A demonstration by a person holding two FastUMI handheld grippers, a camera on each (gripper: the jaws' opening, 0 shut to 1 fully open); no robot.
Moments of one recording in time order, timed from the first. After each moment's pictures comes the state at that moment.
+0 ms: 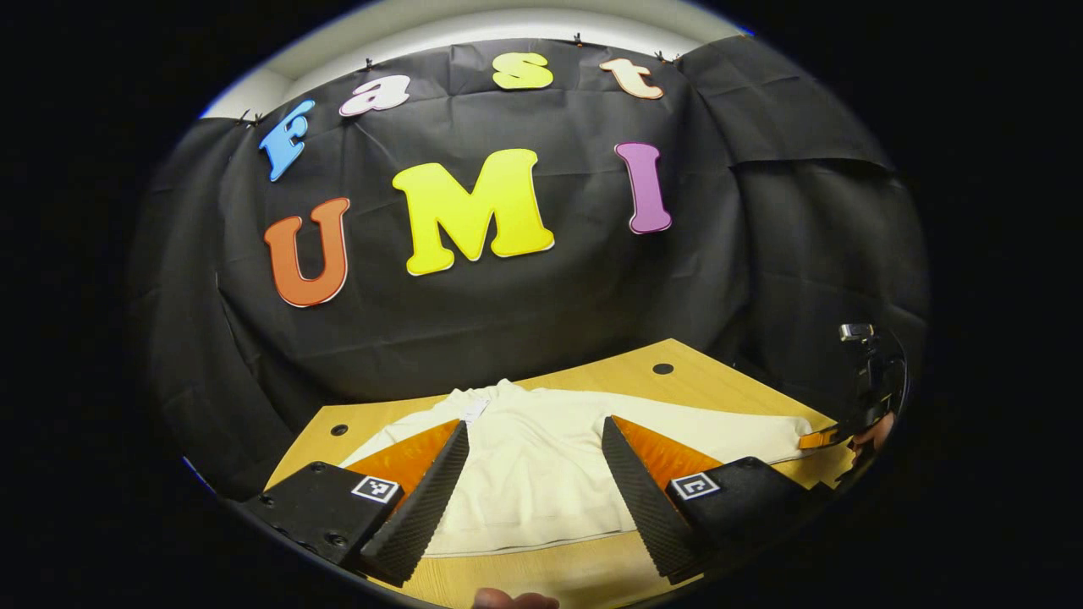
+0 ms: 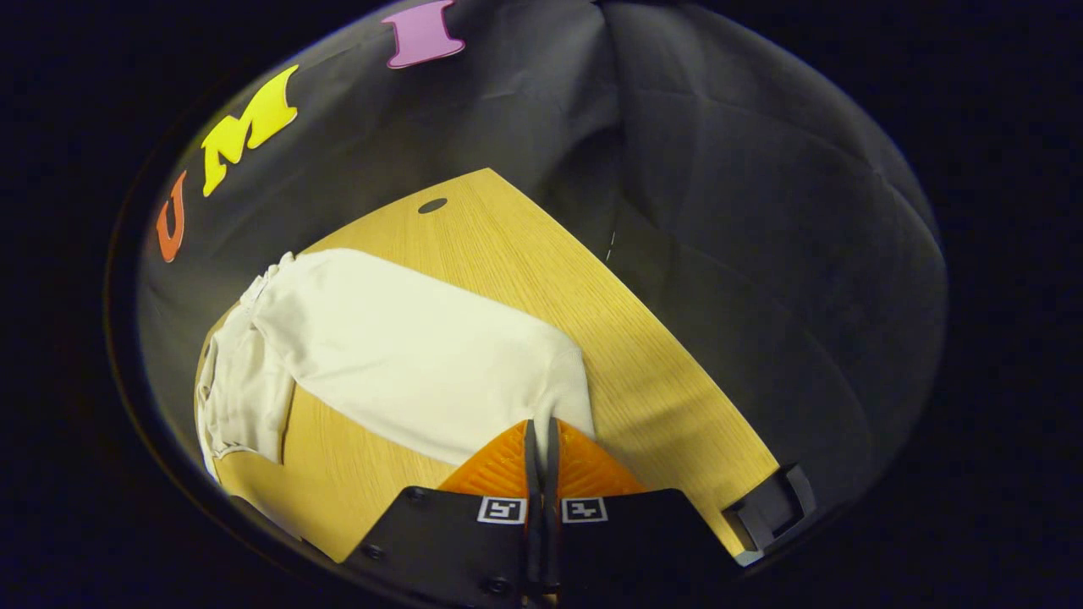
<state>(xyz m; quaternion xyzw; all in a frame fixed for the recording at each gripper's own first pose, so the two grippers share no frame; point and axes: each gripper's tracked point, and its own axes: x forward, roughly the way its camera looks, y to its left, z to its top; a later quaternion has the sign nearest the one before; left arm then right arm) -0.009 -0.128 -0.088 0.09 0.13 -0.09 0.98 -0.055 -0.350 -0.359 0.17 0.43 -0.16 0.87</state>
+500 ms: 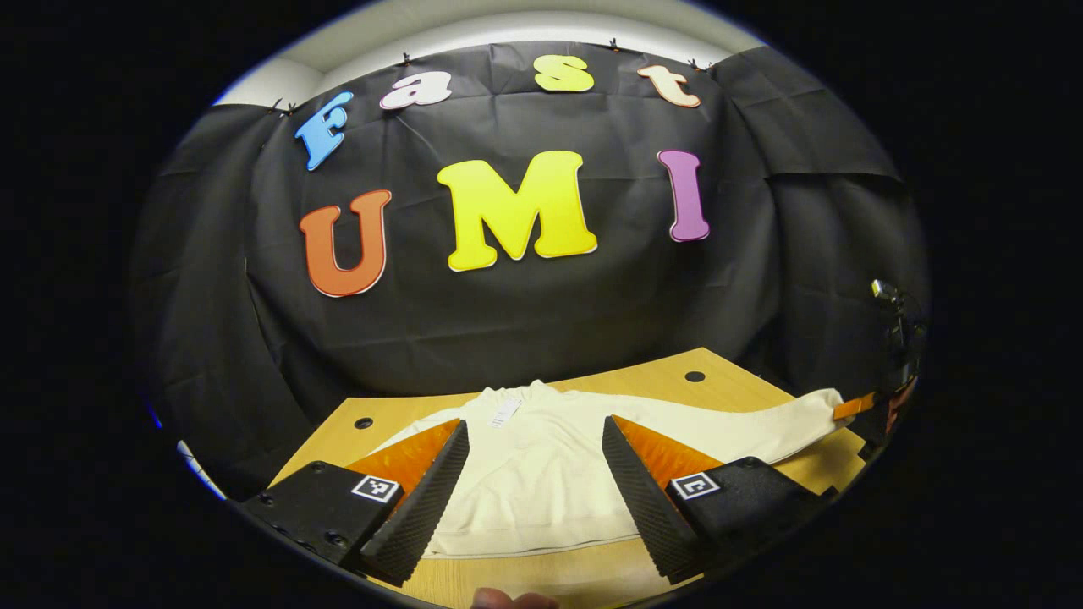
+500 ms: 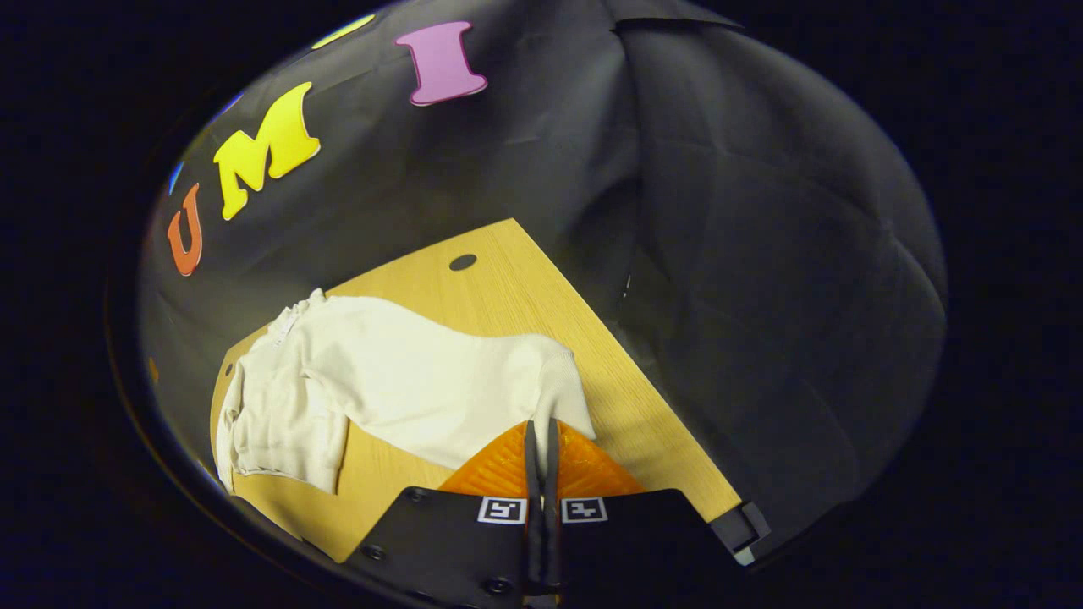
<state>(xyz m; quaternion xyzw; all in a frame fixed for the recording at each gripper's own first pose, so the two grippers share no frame) 0.001 -0.075 -0.088 0.07 0.12 -0.04 0.99 -0.012 -0.345 -0.252 0.14 0.37 -0.13 0.91</state>
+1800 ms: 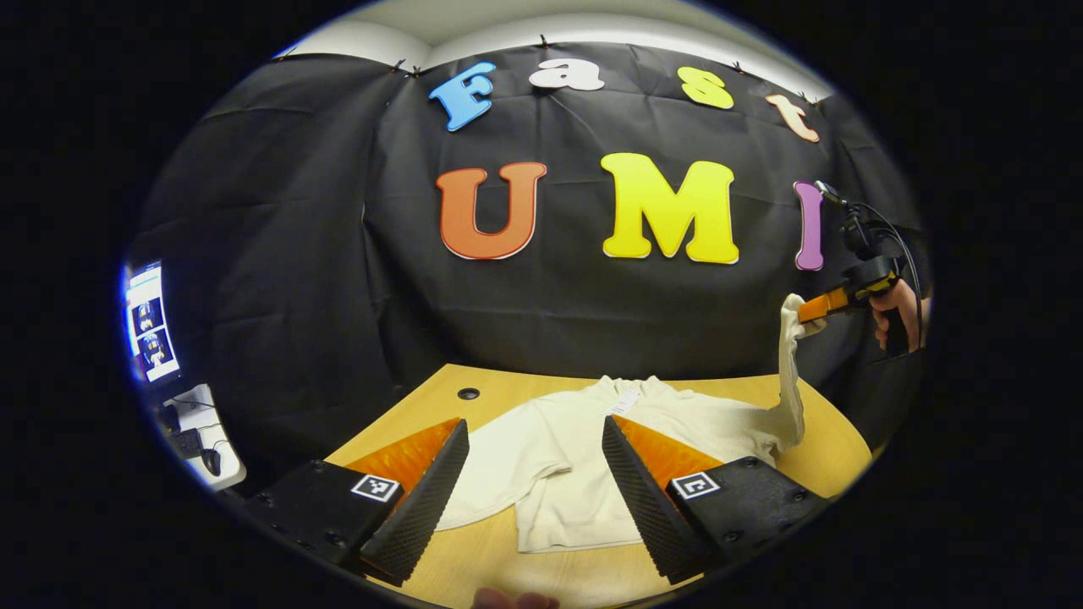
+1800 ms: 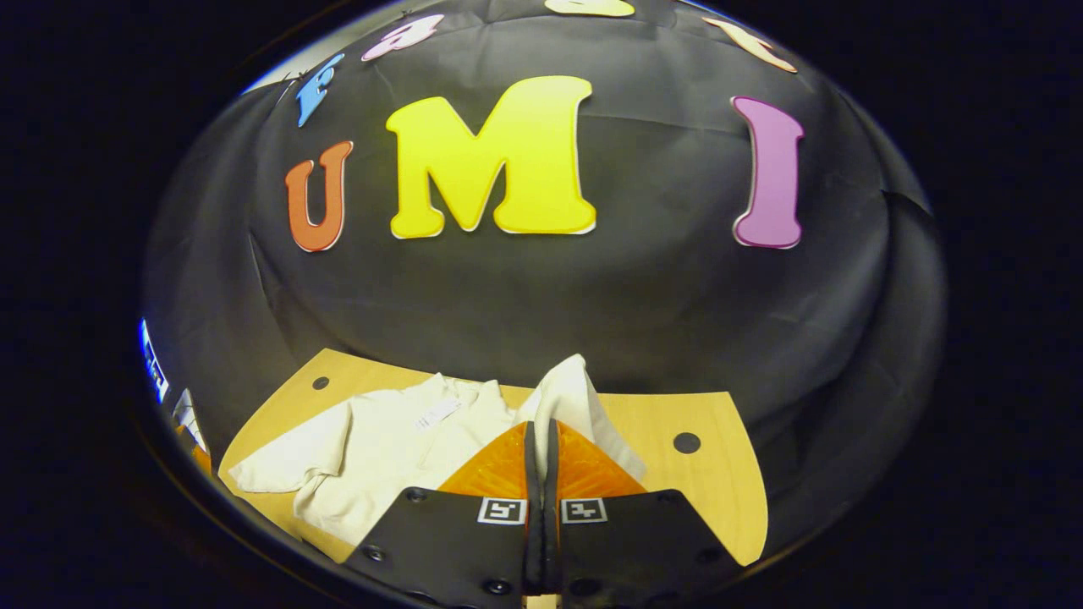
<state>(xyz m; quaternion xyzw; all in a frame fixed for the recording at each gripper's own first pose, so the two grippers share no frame) -0.031 0.118 -0.094 -0.01 0.12 0.11 0.99 0.225 -0.030 -0.089 0.00 0.26 0.10 0.96</state>
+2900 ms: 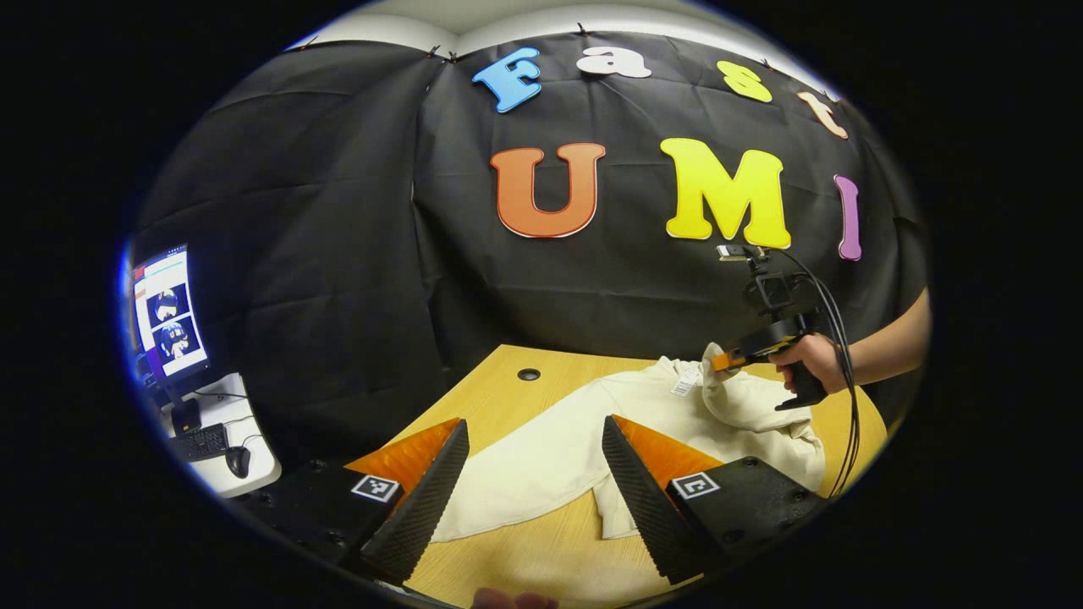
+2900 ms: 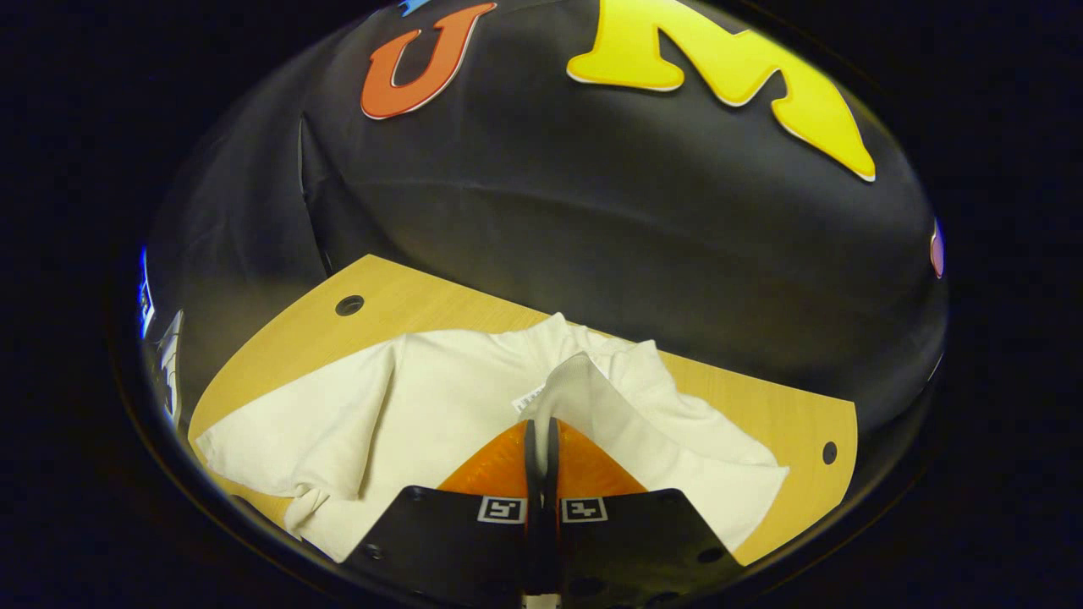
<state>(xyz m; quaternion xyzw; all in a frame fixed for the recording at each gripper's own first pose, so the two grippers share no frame) -0.048 0.194 -0.125 -0.01 0.16 0.16 0.97 0.283 0.213 -0.276 -0.10 0.35 0.19 0.91</state>
